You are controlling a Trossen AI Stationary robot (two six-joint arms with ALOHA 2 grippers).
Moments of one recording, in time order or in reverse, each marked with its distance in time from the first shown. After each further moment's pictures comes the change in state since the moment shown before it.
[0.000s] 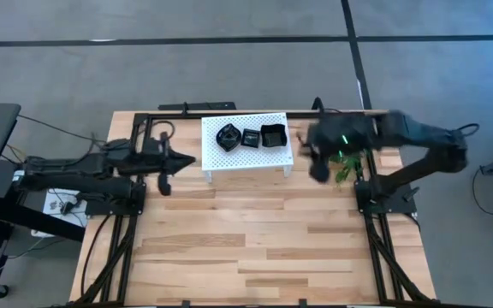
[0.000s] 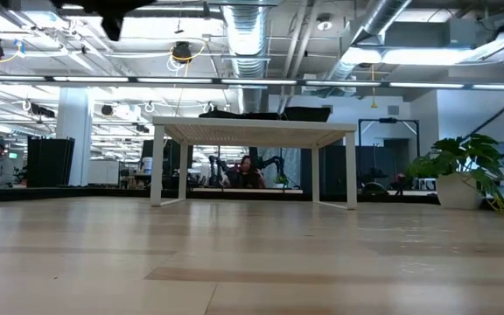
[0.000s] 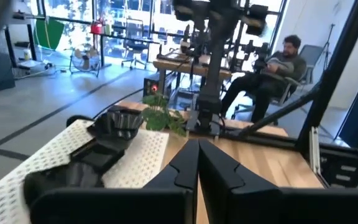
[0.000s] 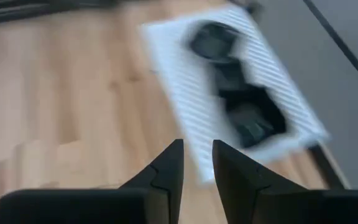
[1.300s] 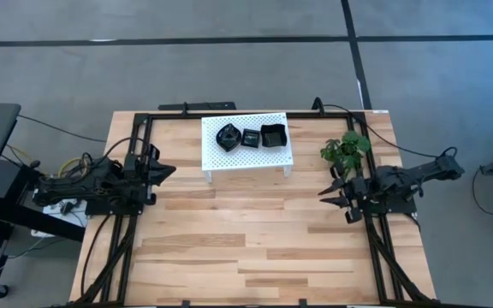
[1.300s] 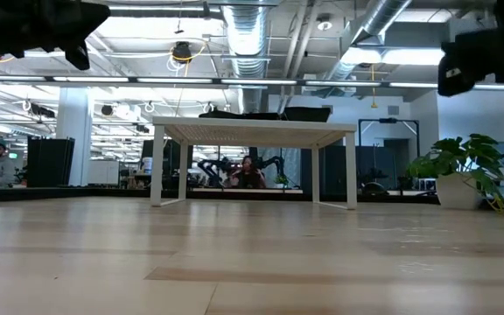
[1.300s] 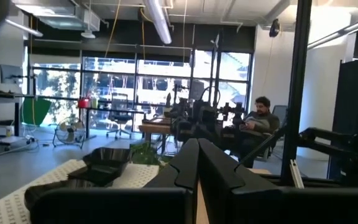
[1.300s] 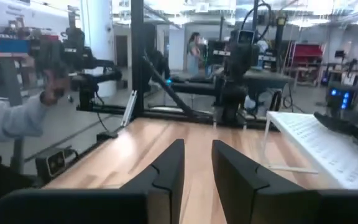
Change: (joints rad) left arm 0.000 -0.613 -0.475 0.192 0.067 0.062; right arm 0.296 -1.212 -1.622 1.288 -0.161 -0.218
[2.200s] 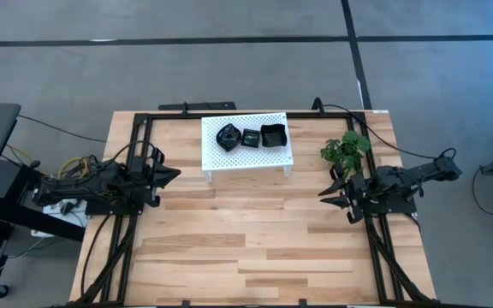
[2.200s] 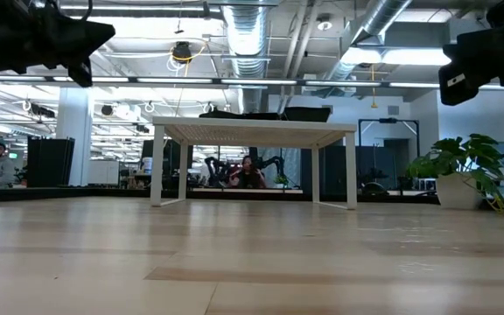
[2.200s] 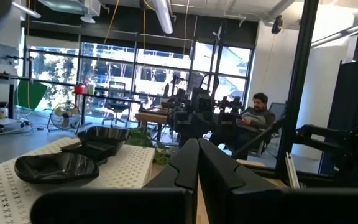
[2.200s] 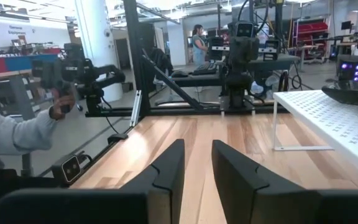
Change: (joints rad) left arm 0.000 0.002 -0.079 0.044 0.000 -0.062; right arm -0.002 -0.055 -0.012 -0.063 0.003 0.142
